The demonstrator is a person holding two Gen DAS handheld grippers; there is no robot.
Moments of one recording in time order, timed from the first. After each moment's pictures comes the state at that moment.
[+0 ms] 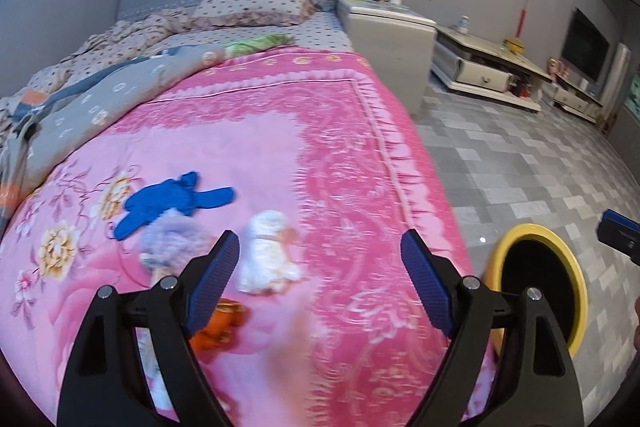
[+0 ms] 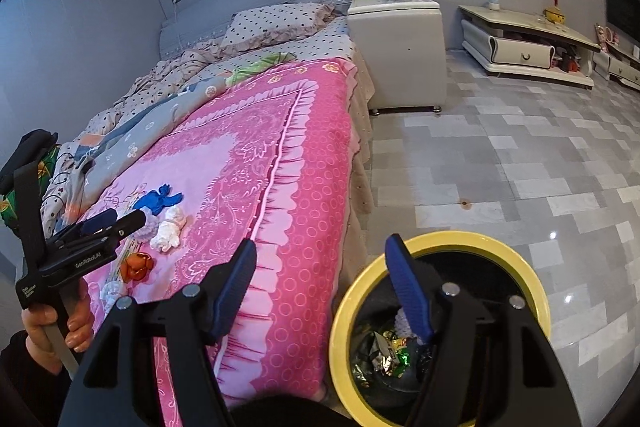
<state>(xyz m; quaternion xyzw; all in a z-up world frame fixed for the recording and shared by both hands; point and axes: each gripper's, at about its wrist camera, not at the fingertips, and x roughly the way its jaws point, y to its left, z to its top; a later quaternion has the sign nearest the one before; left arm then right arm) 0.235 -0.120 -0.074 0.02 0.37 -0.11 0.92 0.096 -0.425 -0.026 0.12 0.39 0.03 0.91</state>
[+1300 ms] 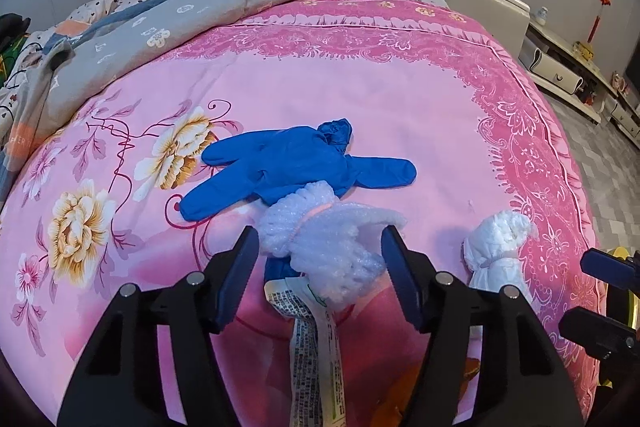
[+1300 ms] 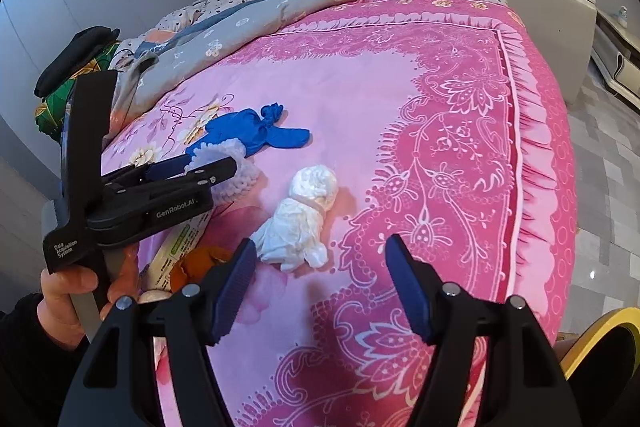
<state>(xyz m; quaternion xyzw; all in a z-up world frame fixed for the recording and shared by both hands) 0.340 0.008 -0.160 -0.01 0.45 -0.02 0.89 0.231 -0.209 -0.105 0.04 0.48 0.21 0.85</state>
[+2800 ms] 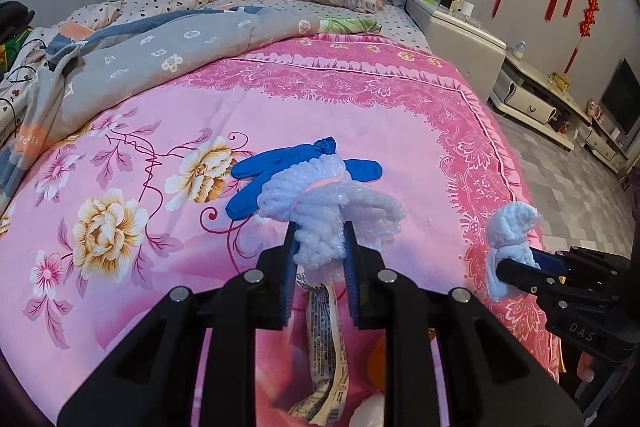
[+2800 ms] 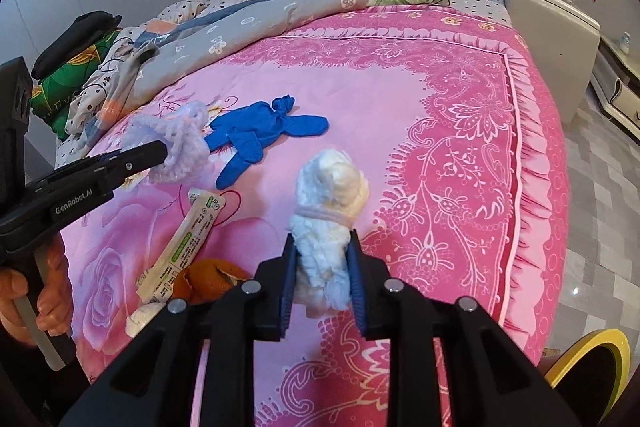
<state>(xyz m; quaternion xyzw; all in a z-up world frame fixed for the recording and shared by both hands) 0.288 0.042 -0.097 -0.06 0.41 -0.05 0.91 0.229 -0.196 -0.088 0.00 0.47 0.20 0.86</state>
